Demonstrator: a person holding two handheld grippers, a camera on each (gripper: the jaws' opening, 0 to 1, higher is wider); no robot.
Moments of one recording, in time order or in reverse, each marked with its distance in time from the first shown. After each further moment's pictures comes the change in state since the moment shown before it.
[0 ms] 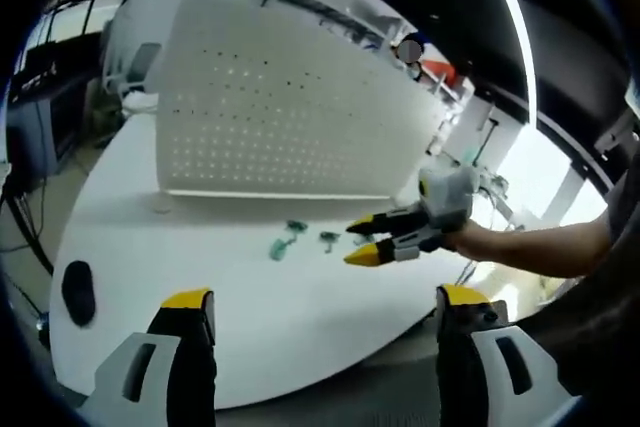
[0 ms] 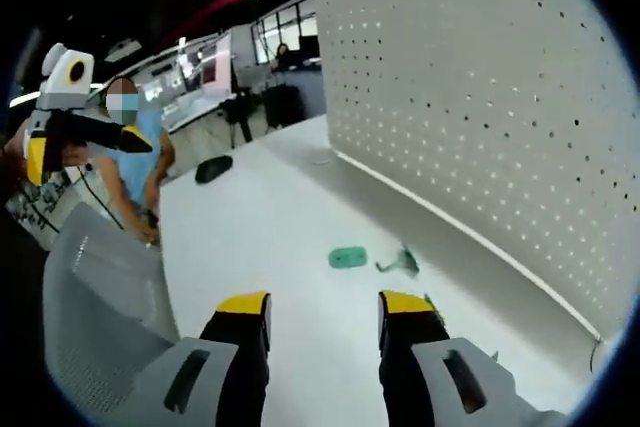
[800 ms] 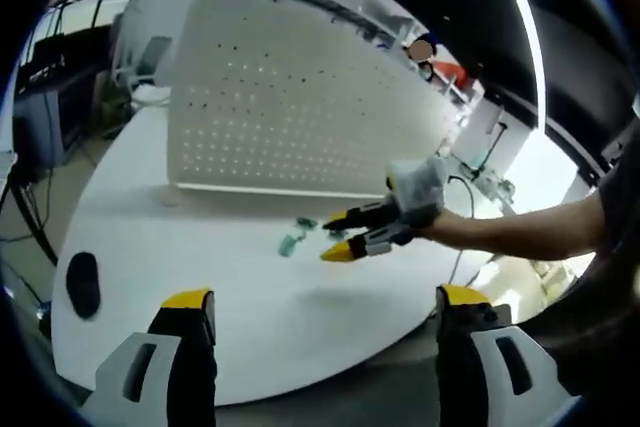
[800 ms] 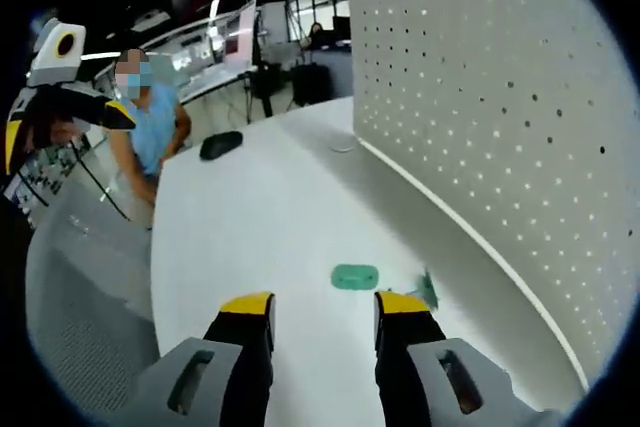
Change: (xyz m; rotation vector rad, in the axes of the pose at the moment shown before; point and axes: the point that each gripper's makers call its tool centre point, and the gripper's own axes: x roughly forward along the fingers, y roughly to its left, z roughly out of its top) left arm 0.001 0.012 0.000 -0.034 0.012 0.028; right arm 0.053 -0.005 0.004 -0.114 0.087 0.096
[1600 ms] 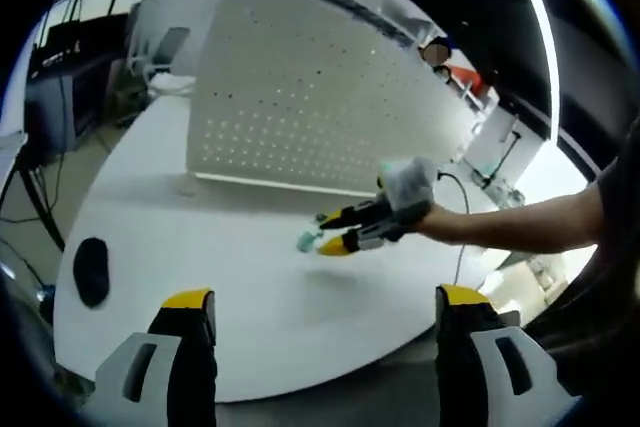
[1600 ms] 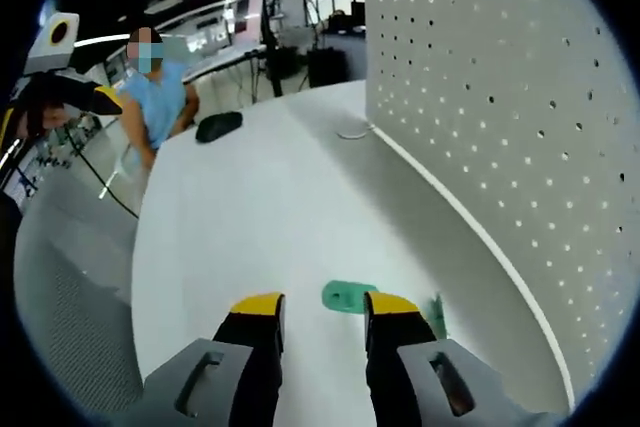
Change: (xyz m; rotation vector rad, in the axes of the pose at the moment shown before) left arm -0.001 0.023 -0.004 -0.054 0.007 0.045; right arm 0.038 -0.007 -0.001 -0.067 0.068 0.056
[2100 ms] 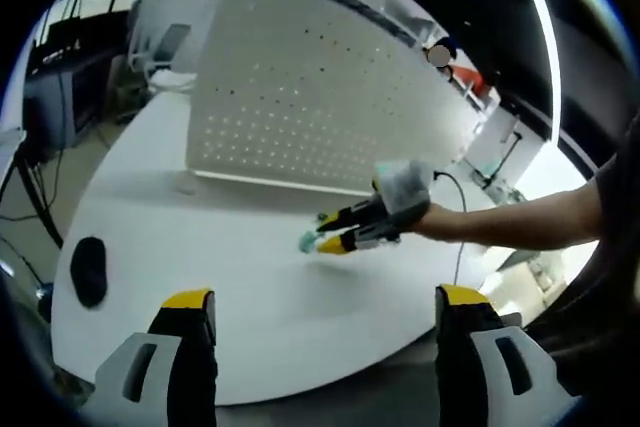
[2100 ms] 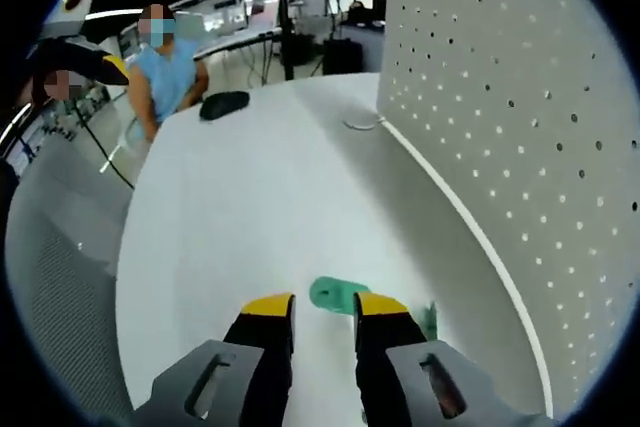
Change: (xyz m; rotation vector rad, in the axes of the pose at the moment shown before) left arm 0.006 0.003 0.002 -0.010 0.004 -0.002; right arm 0.010 -0.008 -0.007 -0.085 0.044 0.010
